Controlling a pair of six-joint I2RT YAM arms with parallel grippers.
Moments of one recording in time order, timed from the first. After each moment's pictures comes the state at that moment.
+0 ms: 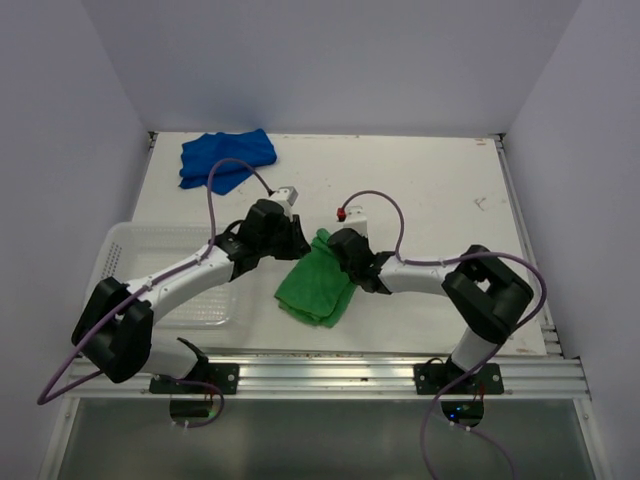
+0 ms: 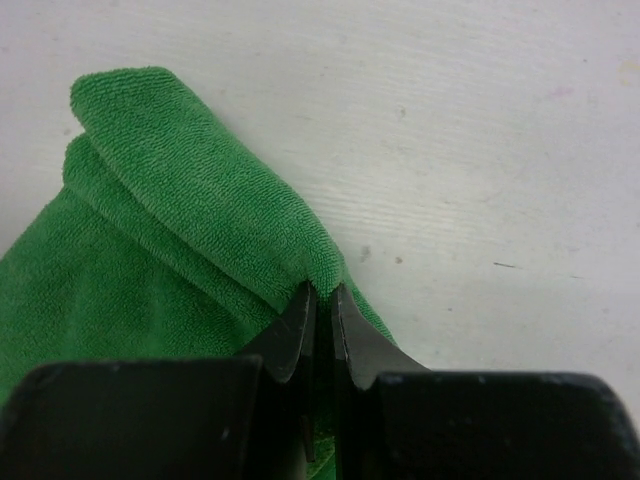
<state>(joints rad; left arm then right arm) -0.63 1.38 0.85 -0.15 0.07 -0.56 0.87 1.71 0.85 0.06 0.58 0.47</state>
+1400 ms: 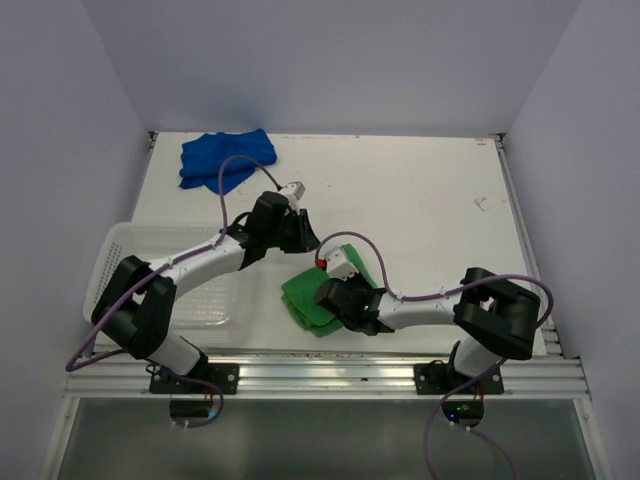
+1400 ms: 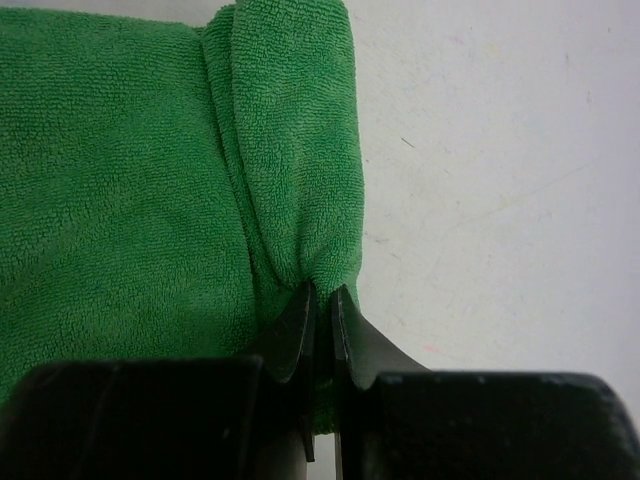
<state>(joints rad) -0.59 1.53 0.90 -0.05 0.22 -0.59 1.15 1.59 0.70 -0.11 0.94 0.27</state>
